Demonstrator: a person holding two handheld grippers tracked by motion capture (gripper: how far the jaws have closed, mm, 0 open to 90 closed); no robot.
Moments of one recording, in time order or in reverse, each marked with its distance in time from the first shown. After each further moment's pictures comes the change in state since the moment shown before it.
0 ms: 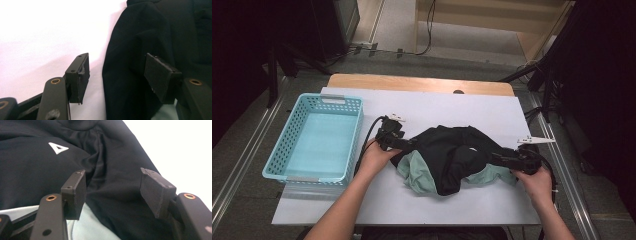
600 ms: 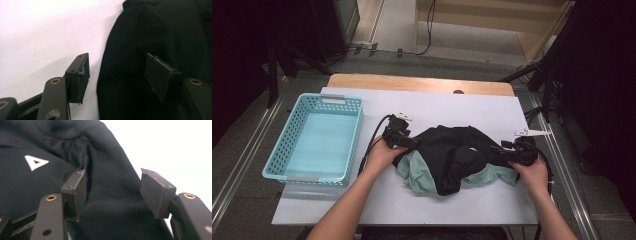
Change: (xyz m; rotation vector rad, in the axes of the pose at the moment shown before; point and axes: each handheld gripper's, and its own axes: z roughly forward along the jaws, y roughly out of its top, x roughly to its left) left arm -0.006 0.008 0.021 0.014 -0.009 0.046; right arm -0.014 0.016 0.017 -0.010 -0.031 -0.024
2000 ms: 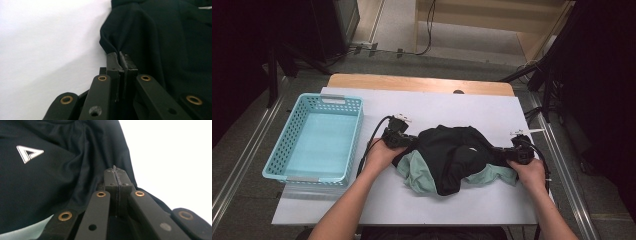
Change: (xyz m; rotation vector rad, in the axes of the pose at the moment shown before) left arm 0.002 -0.001 -0.010 -0.014 -0.076 -0.028; right arm -0.005 0.001 0.013 0.132 0.071 0.081
